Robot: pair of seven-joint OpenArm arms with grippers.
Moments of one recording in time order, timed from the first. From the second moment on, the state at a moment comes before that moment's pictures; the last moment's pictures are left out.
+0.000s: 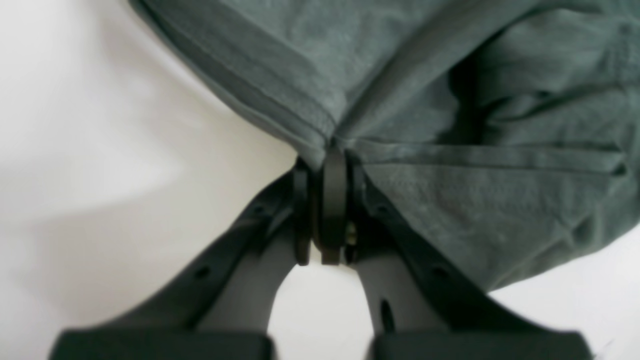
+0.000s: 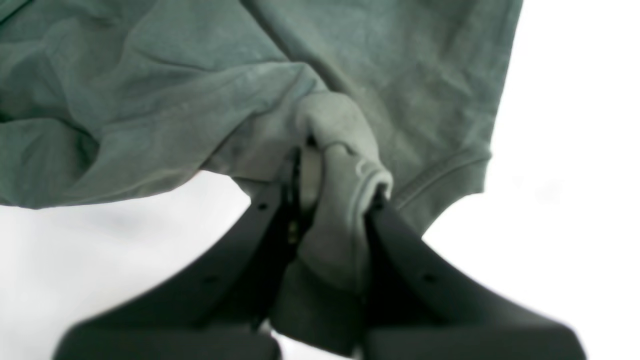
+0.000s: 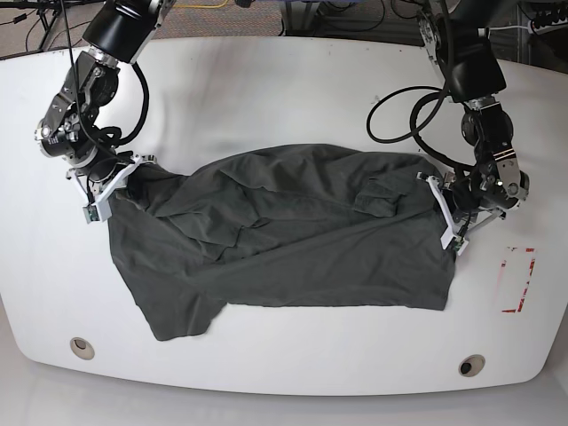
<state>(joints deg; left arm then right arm) -11.7 -8.8 -20.2 83.0 -3.4 -42.0 63.5 1.6 8.2 33.7 92.6 24.1 40.0 -64.5</state>
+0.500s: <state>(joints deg) -10.9 -14.5 -30.5 84.5 -3.8 -42.1 67.4 2.7 8.0 33.6 92.6 24.5 40.1 -67.2</state>
